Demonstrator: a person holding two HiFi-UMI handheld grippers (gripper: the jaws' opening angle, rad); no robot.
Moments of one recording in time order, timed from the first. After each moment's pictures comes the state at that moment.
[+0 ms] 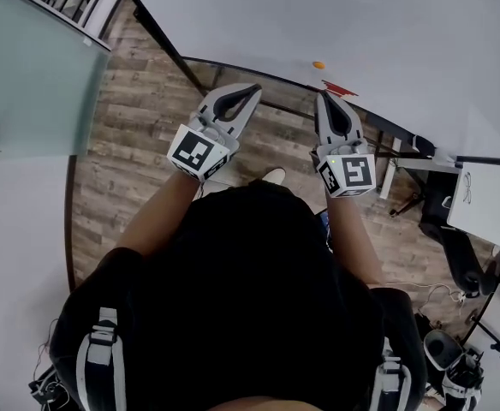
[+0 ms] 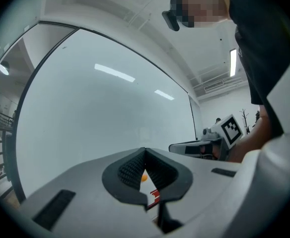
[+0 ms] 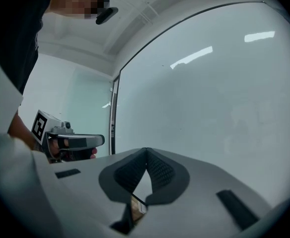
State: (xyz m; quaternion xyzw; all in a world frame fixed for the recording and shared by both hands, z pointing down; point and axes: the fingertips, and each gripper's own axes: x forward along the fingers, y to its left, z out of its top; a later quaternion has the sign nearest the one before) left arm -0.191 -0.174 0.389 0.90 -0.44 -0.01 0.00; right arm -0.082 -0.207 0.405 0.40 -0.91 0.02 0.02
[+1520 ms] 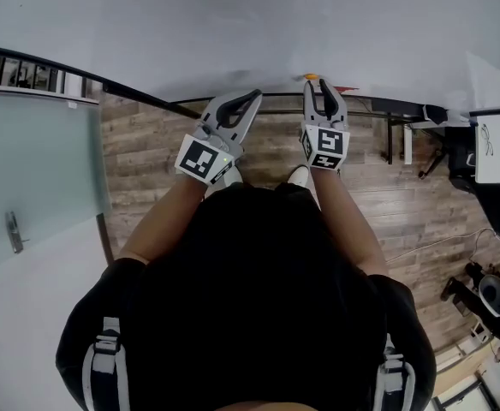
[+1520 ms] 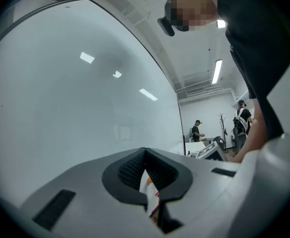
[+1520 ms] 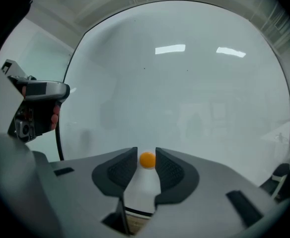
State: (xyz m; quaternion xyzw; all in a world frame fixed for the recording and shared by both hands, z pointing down) left arm -0.189 -0.267 0.418 0.95 -0.31 0.00 0.00; right arm -0.065 -0.321 0.526 0.62 -0.78 0.07 0.07
